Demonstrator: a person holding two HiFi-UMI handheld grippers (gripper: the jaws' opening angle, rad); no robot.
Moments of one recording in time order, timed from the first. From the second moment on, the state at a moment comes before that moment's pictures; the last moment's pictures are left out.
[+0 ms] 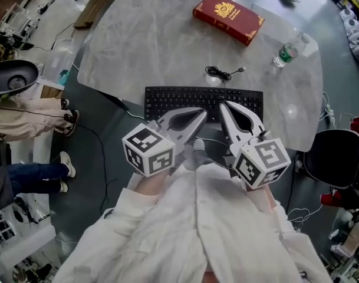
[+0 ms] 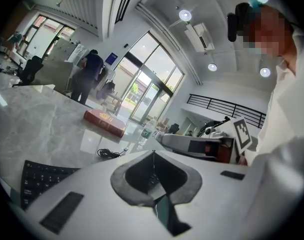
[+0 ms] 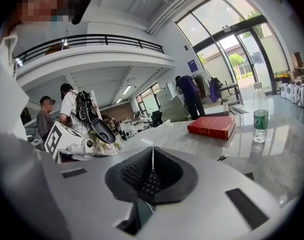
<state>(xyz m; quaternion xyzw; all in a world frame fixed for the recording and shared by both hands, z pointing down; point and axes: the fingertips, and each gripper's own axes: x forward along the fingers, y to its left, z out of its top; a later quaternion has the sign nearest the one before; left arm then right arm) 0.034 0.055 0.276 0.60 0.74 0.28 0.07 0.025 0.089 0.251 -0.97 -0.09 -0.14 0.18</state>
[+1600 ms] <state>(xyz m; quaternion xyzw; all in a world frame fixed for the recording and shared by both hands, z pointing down) 0.144 -0.027 0.374 0.62 0.68 0.37 0.10 0.093 0.025 0.362 -0.93 -0.04 -0.26 0.25</state>
